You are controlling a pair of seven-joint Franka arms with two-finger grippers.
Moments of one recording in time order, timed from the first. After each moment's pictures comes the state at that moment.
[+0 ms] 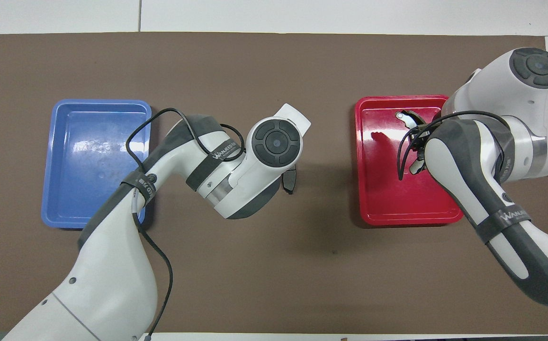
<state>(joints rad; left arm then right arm) -0.49 0.43 -0.25 -1.61 0.29 2.05 -0.87 0.02 0.23 0.09 -1.84 -0.02 1.97 -0.02</state>
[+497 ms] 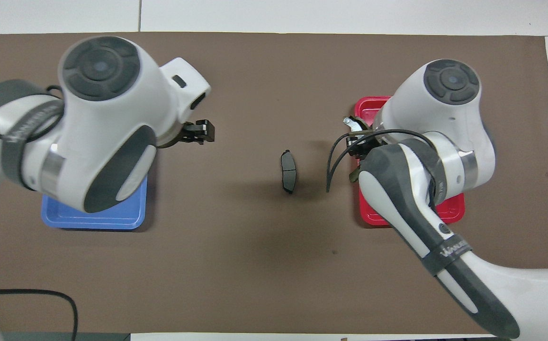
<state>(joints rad) -0.27 0.13 -0.17 -1.61 0.09 1.74 -0.38 0.05 0.25 0.34 -1.80 -0.02 1.98 0.37</state>
